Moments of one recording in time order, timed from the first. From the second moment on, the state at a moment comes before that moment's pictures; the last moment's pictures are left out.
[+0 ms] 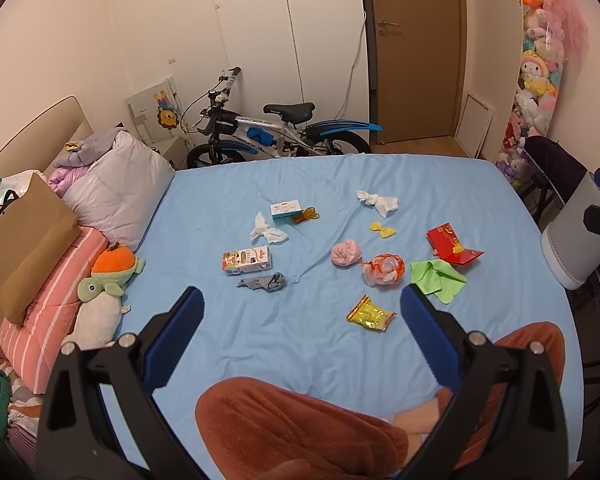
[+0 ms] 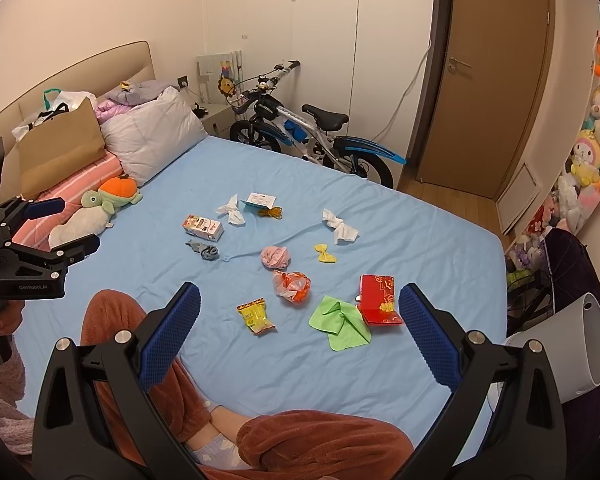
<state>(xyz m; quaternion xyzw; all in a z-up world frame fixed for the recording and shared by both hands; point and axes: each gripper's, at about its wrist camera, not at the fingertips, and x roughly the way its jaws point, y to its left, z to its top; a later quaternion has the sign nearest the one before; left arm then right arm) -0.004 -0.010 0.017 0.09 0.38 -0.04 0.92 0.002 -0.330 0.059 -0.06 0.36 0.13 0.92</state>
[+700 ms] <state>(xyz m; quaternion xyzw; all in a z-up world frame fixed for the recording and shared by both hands) -0.002 -0.014 0.016 0.09 0.38 -0.04 0.92 0.002 -0.331 0.061 -0.06 0.36 0.13 0.92</state>
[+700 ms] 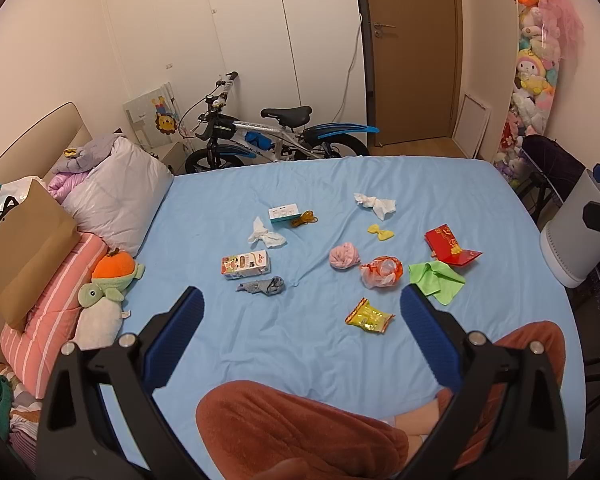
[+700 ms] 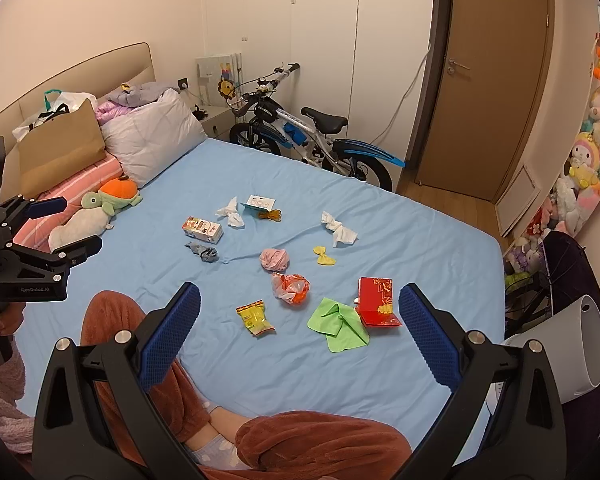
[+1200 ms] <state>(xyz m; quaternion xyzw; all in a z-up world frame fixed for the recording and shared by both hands) -0.003 -0.016 0.015 0.09 0.38 -0.04 0.92 0.001 -0.330 0.059 -0.06 0.36 0.13 0.92</state>
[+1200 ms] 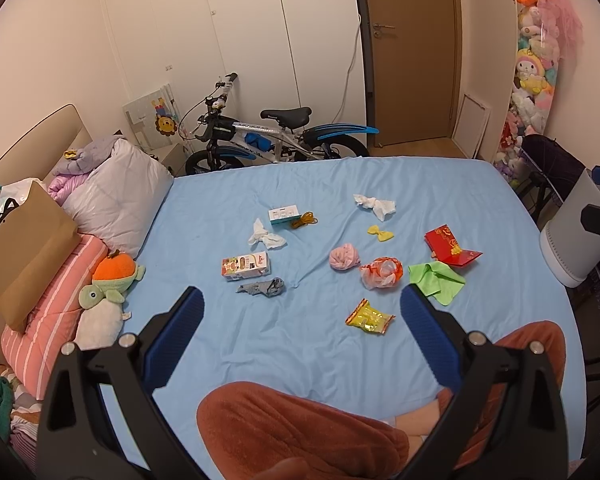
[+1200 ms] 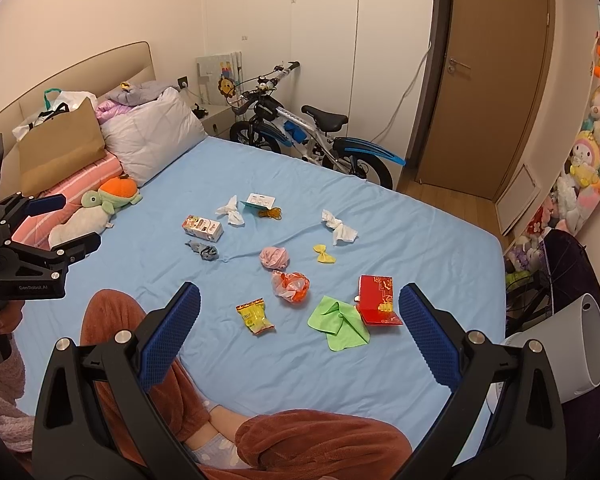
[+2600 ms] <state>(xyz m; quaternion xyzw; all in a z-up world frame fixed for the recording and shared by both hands) 0.044 -0.070 -0.066 0.12 0.40 -0.09 0.90 0.043 -0.377 -0.028 -0.06 0.39 0.07 0.92</state>
